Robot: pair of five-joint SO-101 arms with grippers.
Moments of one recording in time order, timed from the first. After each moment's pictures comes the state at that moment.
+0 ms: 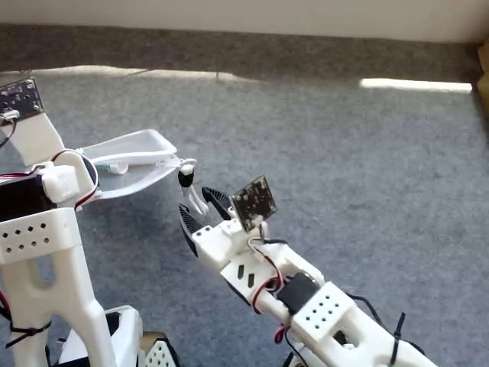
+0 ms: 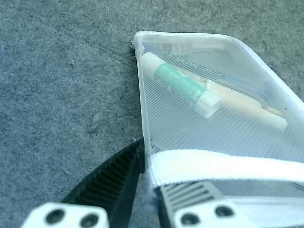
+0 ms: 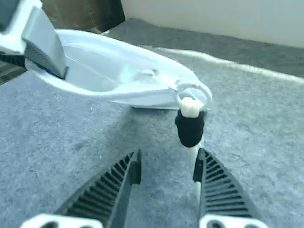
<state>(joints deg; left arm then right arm) -20.8 -35.5 21.2 83.6 14.1 -47.6 -56.4 76.1 5.9 -10.1</state>
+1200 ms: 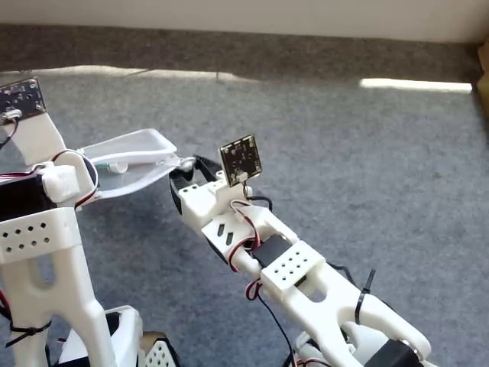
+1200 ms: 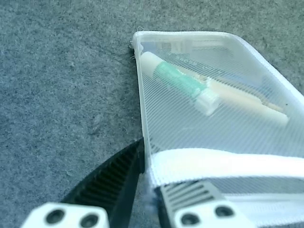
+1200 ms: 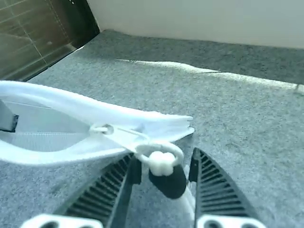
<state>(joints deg) -20.8 -35.4 21.2 83.6 12.7 -43.3 -30.8 61.3 -6.5 -13.9</state>
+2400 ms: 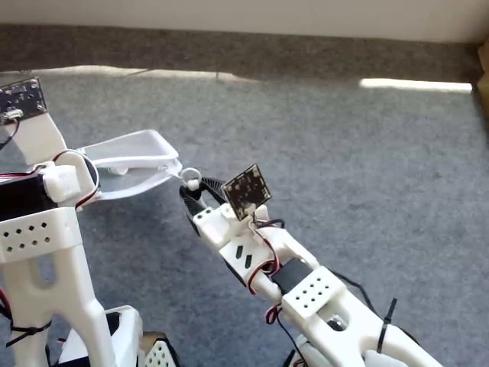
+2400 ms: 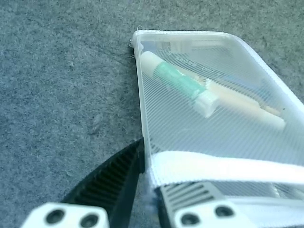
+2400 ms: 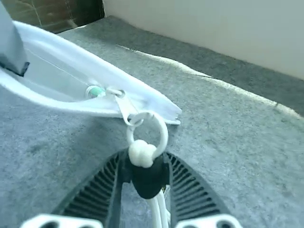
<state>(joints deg) -20.8 -35.4 21.4 83.6 12.6 -42.8 -47.2 73.5 -3.5 0.8</state>
